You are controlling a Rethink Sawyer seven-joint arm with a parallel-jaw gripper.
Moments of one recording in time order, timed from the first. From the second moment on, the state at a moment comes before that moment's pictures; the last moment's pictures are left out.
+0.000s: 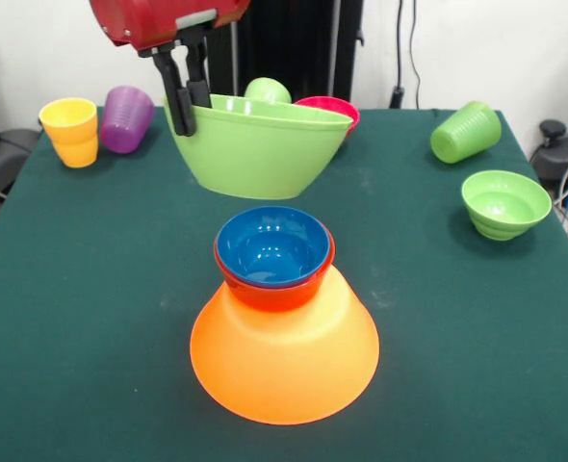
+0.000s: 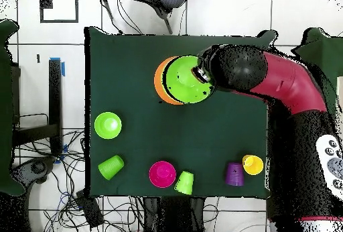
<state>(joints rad) -0.62 -0.78 0.39 1.44 -0.12 0.82 0.68</state>
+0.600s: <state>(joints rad) -0.64 -0.76 0.41 1.44 -0.12 0.75 0.68</state>
